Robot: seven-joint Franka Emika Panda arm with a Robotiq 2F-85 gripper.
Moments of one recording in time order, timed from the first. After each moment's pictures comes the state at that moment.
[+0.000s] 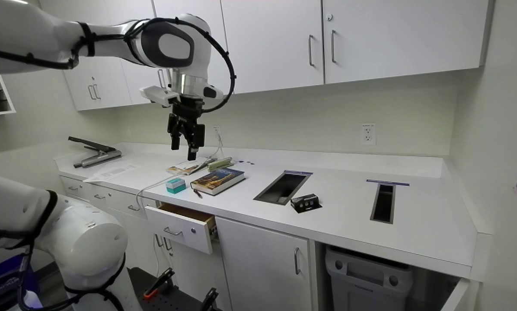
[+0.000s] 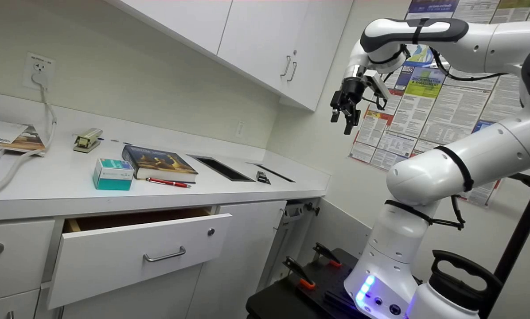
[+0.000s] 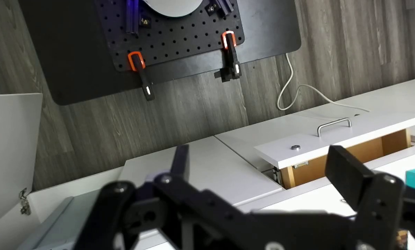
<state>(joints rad) -0.09 -0.75 -0.20 -2.32 0.09 1.40 0.01</state>
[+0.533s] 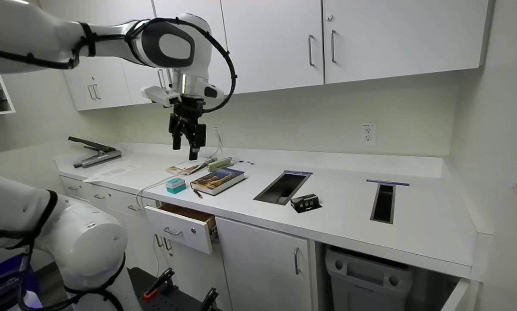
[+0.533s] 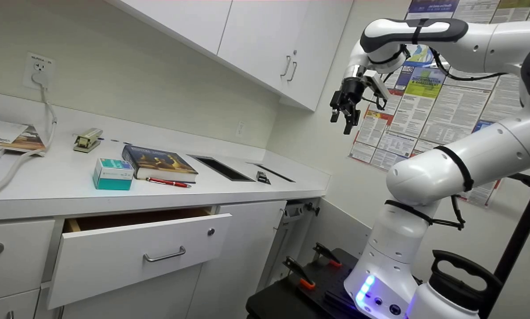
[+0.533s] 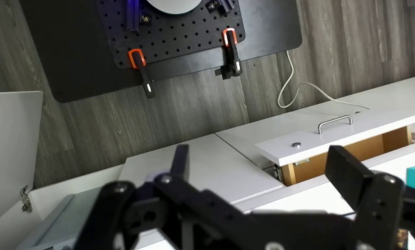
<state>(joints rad) -0.09 -0.74 -0.20 -2.32 0.08 1.41 0.00</state>
